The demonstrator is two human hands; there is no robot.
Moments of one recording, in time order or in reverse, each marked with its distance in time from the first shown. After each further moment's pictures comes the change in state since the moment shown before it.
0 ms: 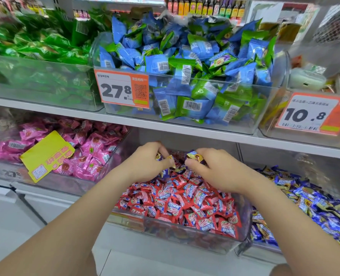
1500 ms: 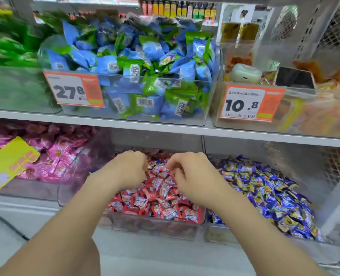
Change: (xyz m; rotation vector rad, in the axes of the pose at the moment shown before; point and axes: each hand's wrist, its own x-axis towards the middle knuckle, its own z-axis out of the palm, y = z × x) left_hand -0.019 0.059 0.023 0.567 -0.211 -0.108; right_hand -0.058 0.006 0.009 0.101 0.193 0.076
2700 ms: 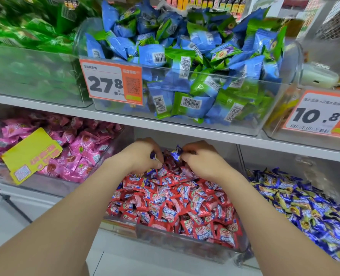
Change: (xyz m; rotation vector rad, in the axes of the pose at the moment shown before) left_hand 0.076 -0.080 0.009 -0.283 0.090 0.155; right_hand 0.110 0.003 0.041 0.157 -0.103 0.125
